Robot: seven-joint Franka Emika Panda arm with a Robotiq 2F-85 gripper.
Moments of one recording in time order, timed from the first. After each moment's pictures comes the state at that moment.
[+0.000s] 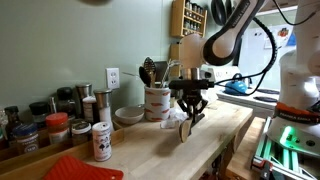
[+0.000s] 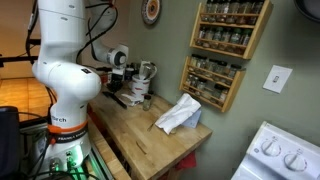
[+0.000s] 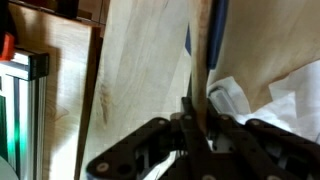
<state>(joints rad) 0.37 0.01 0.33 -2.58 0.11 2.50 1.92</state>
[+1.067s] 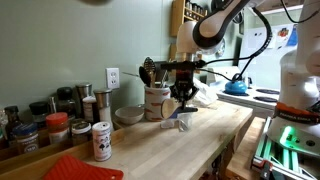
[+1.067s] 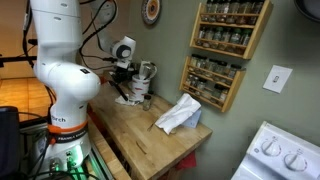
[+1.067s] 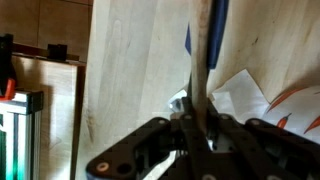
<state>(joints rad) 0.34 -0.07 0.32 -2.52 0.33 2.47 1.81</state>
